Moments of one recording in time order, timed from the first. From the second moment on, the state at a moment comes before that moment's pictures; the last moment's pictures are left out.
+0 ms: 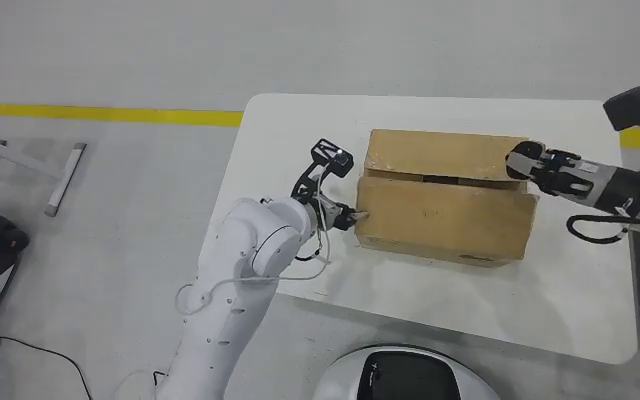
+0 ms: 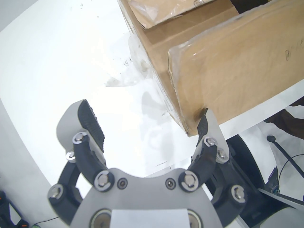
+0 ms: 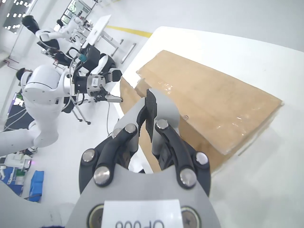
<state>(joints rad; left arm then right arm) 0.72 -1.34 -1.05 -1.76 1.05 -0.12 -1.25 -1.25 -0.88 1.81 -2.04 -0.10 -0.13 0.95</state>
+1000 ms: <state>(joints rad) 0.65 -1.35 -1.04 -1.63 1.03 -0.01 -1.21 -1.22 -0.93 1.31 -2.04 -0.79 0.28 0.53</state>
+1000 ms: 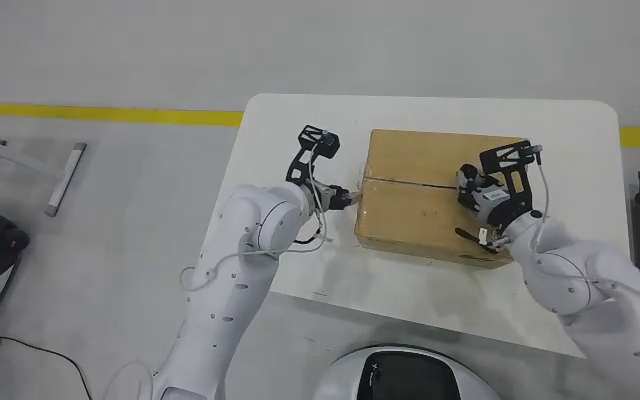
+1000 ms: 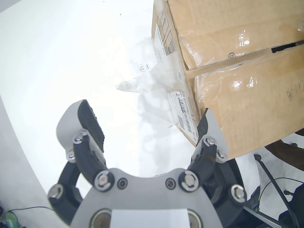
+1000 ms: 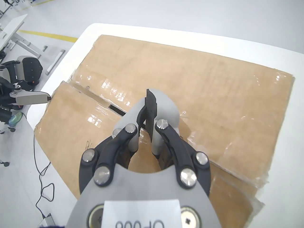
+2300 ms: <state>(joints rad) 0.66 -1.34 -1.02 -1.56 1.22 -0.01 -1.10 -1.30 -0.98 1.33 -1.95 -0.82 0.09 0.27</state>
